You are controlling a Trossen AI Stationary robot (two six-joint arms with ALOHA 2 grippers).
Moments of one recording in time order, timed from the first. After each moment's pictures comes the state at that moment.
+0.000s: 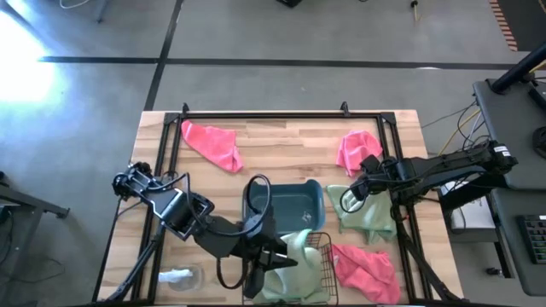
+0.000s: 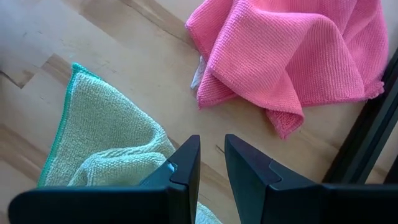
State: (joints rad) left arm -0.56 1.88 2.26 -0.69 -0.29 -0.60; right arm 0.13 0.92 0.60 -1.06 0.42 1.01
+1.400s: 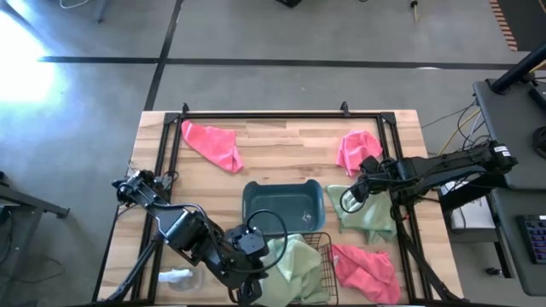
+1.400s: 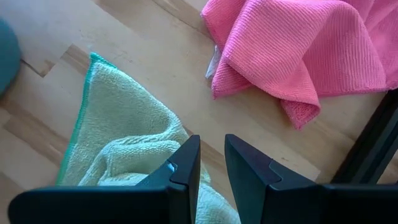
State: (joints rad) left arm -0.63 1.95 2.26 -1.14 -0.18 -1.00; right arm 0.13 0.92 0.62 -1.06 0.35 1.01
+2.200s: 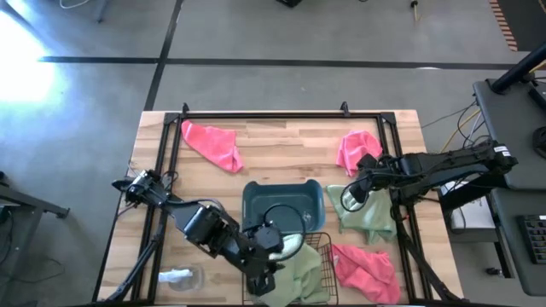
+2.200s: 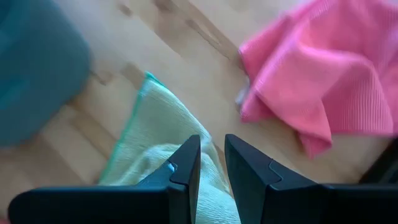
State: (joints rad) left arm -0.55 1.99 2.26 -1.07 -0.24 -0.74; right arm 0.13 0.92 0.75 -1.06 0.33 0.85
